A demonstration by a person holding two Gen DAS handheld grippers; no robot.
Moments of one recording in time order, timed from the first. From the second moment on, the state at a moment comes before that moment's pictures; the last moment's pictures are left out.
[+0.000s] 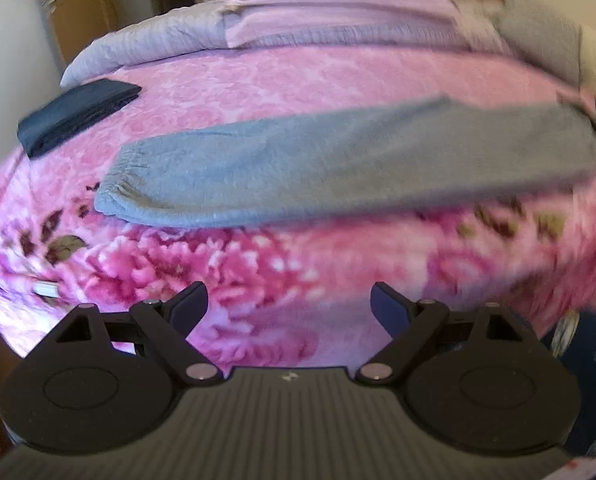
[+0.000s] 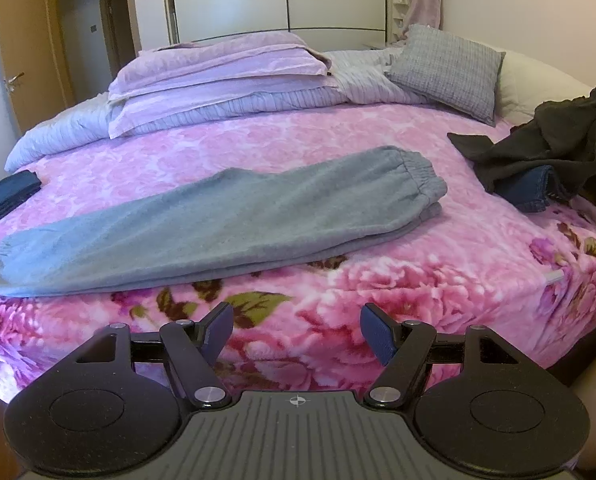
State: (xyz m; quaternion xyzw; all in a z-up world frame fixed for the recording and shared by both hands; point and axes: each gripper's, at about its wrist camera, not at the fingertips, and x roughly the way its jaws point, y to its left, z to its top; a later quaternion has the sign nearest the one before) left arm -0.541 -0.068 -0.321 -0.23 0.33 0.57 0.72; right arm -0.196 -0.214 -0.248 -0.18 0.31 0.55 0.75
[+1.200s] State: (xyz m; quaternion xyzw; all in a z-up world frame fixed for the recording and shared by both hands) left arm -0.614 0.092 -0.359 -0.23 0.16 0.72 0.63; right arm -0.085 -0.087 -0.299 -0.16 0.37 0.51 0.76
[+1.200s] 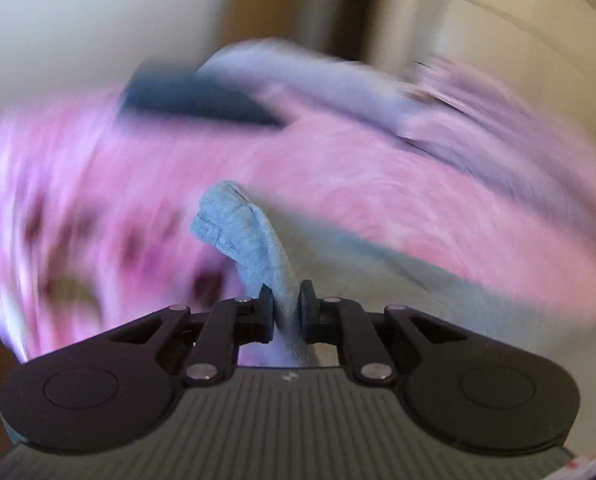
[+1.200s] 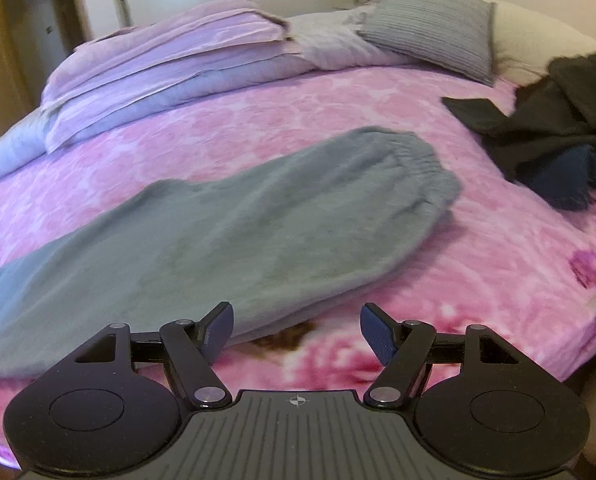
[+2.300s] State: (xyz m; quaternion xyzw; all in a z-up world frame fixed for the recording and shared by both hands) left arm -0.546 0.136 -0.350 -0.33 0.21 0.50 0.77; right arm -0.183 0.050 -0.378 0.01 0.53 0.63 0.56
